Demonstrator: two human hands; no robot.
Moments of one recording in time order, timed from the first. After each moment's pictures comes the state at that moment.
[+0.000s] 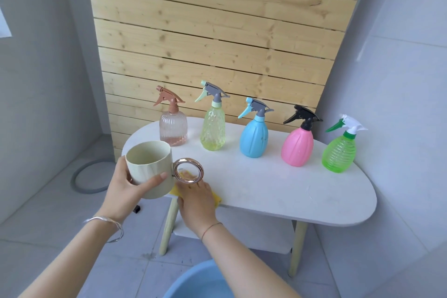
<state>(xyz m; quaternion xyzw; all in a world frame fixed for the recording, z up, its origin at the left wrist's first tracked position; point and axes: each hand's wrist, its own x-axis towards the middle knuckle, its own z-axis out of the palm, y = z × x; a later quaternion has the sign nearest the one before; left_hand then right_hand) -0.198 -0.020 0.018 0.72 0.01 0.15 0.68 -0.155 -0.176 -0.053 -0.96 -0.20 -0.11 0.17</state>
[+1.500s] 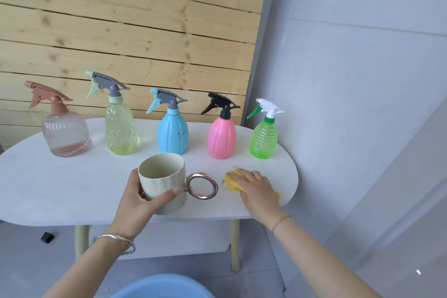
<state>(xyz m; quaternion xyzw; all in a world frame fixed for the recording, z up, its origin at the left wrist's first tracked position) -0.172 -0.235 -0.002 0.71 -0.06 0.03 0.70 -0.163 -0.510 -0.040 -0.99 -0.06 -0.12 0.04</state>
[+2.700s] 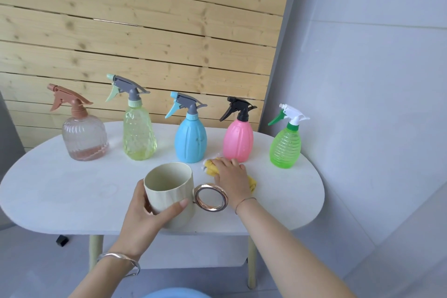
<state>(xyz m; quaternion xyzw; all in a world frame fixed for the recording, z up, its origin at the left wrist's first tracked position) -0.163 -0.215 -0.017 0.69 -0.05 0.05 0.72 -0.066 -0.421 -0.047 -0.98 -0.04 -0.19 0.03</state>
